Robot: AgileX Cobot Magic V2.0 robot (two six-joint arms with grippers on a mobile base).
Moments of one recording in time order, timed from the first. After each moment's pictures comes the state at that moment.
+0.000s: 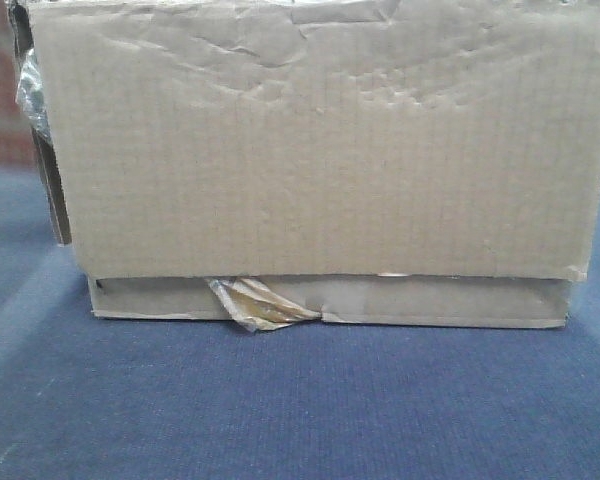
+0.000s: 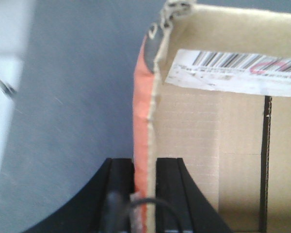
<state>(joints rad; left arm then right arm) 0.17 1.63 -1.83 0.11 1.18 0.05 0.03 0.60 -0.86 0.17 0.54 -0.13</state>
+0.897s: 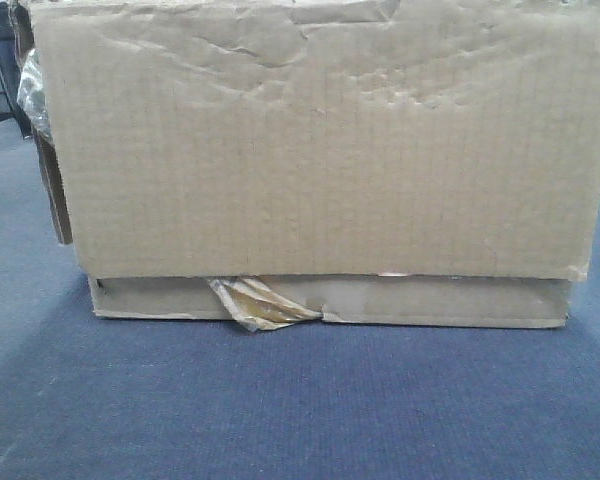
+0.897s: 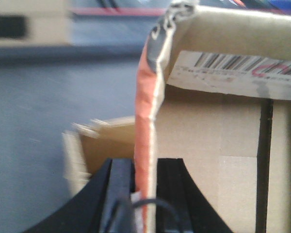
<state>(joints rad) -0.29 1.54 -2.08 -0.18 1.08 -0.05 0.03 0.60 -0.86 0.17 0.54 -0.13</state>
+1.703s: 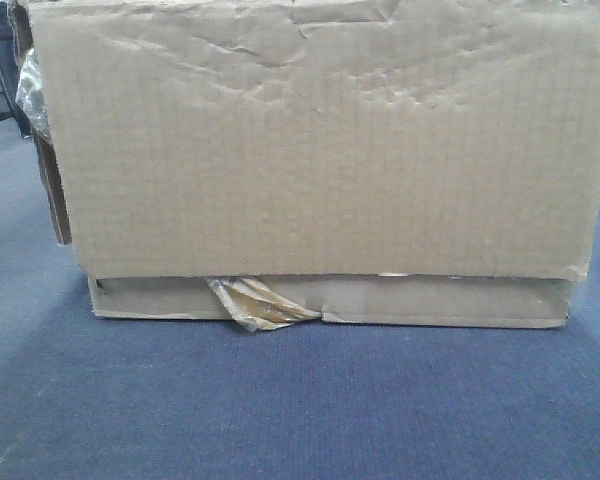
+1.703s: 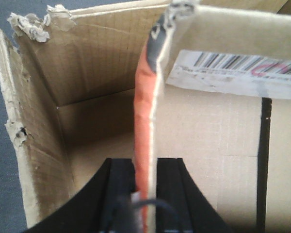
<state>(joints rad) -0.42 1.86 -2.08 -0.01 1.13 -0.16 0.03 0.60 -0.86 0.17 0.54 -0.13</state>
